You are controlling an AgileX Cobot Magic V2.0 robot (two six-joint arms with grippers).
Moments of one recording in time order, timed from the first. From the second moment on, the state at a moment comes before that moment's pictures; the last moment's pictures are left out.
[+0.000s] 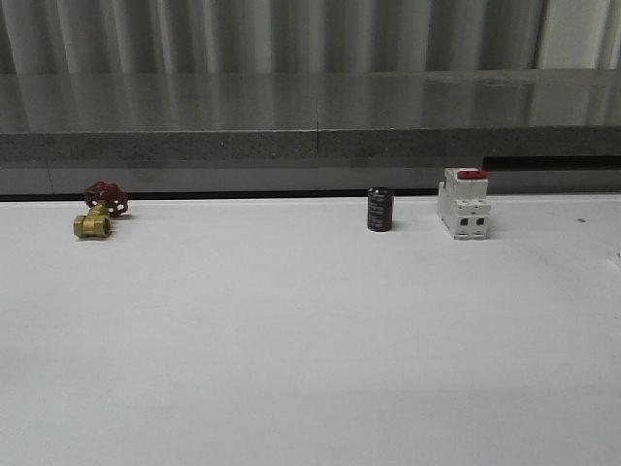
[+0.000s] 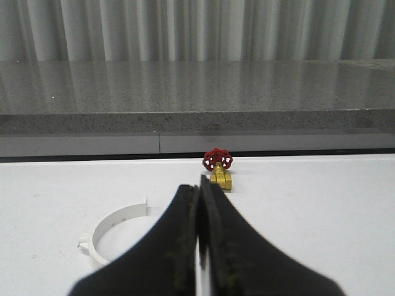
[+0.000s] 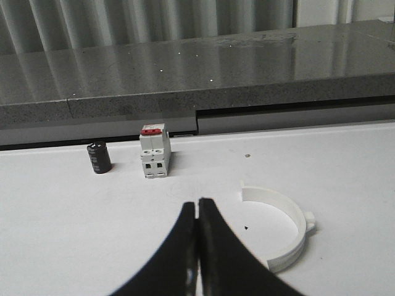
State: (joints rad) left arm -0.09 -0.01 0.00 0.12 0.09 -0.10; right arm 0.04 -0.01 0.03 0.00 0.09 0.12
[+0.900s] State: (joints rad) left arm -0.09 0.52 -0.59 0.05 0.71 -0.10; right arm 0.04 -0.01 0.03 0.00 0.09 0.12
